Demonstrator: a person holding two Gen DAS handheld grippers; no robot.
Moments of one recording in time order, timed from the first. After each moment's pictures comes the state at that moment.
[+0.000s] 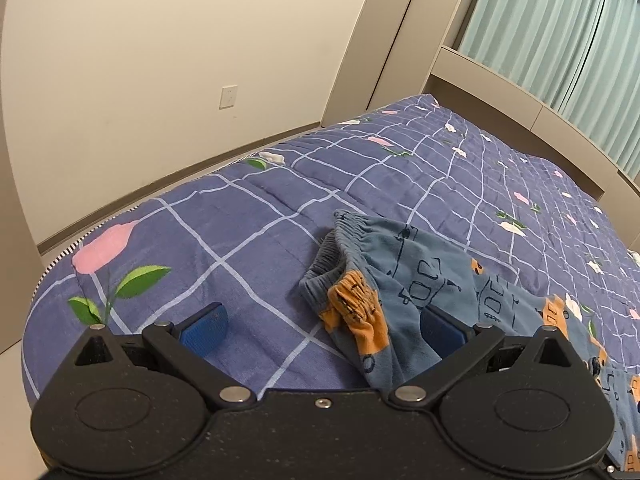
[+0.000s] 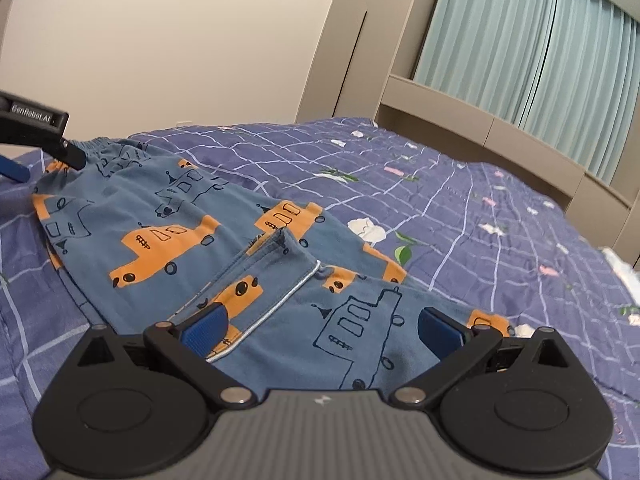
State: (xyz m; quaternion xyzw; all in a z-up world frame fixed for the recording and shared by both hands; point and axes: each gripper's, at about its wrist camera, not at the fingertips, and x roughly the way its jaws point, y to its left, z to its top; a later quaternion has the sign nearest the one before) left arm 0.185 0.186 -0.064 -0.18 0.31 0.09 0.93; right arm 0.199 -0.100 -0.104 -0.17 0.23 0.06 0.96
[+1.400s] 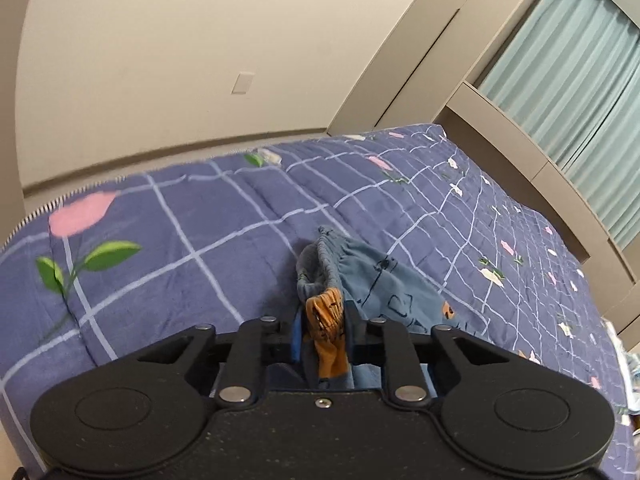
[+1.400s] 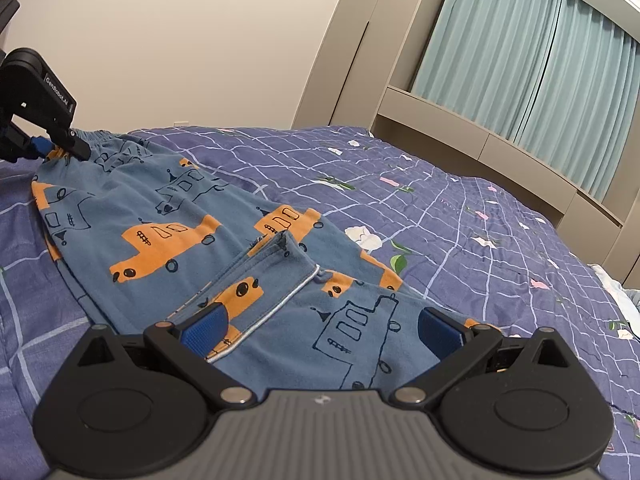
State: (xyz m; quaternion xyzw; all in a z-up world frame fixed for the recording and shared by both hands) left arm 0.195 0.188 -0.059 -0.28 0.28 0.10 0.91; right arm 0.196 -0.099 -0.105 -0.18 0.22 0.06 0.96
